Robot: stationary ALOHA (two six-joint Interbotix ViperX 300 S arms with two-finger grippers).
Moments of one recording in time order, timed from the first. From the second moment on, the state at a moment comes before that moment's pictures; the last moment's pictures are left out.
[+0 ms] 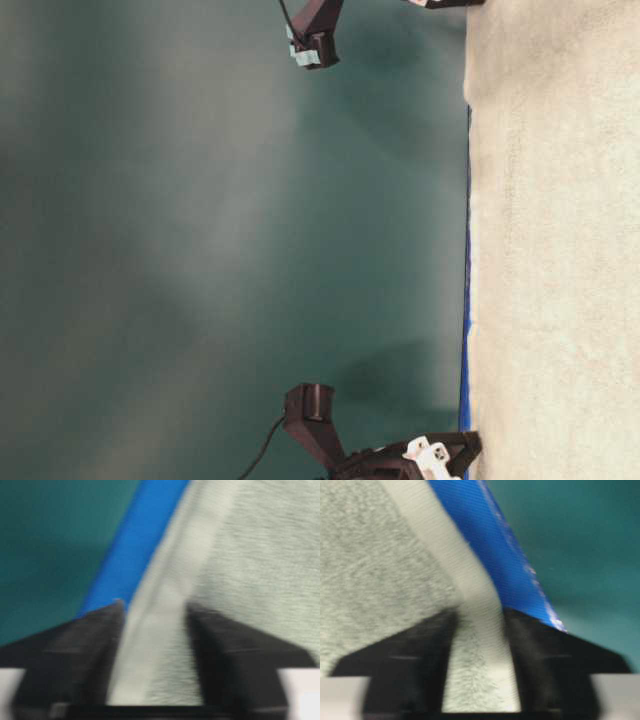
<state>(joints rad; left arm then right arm) 0.82 0.18 0.66 0.01 0.14 0.49 -0.94 0.11 0.72 -0.27 0.28 -0.19</state>
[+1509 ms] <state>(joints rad) -0.18 -0.50 0.94 -0.06 0.55 -0.32 0.27 -0.72 1.04 -0.09 0.74 0.81</state>
